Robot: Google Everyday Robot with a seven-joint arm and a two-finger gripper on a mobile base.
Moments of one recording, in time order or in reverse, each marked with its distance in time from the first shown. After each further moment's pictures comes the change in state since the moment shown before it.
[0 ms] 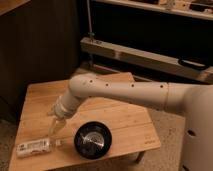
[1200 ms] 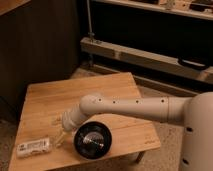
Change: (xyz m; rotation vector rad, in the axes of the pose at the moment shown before) arm 0.055 0.011 0.052 0.051 -0.162 -0.021
